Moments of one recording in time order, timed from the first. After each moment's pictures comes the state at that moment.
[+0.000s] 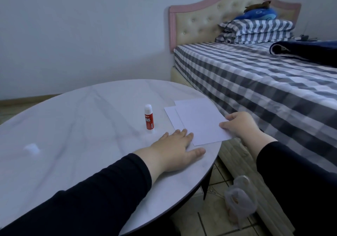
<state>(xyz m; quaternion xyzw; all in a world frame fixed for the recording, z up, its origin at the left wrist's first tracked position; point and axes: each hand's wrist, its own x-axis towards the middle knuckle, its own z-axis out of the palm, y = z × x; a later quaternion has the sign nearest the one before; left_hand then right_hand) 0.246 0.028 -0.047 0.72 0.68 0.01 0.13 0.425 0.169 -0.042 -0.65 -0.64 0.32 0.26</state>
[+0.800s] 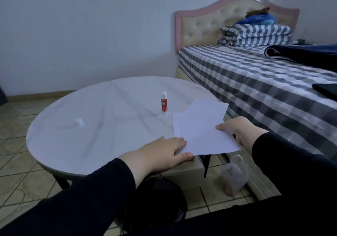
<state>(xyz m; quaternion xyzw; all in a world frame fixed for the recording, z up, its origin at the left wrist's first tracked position) 0.240 -0.119 -0.044 0.75 0.65 0.04 0.13 0.442 0.045 -0.025 -0.67 -0.56 0.44 0.20</state>
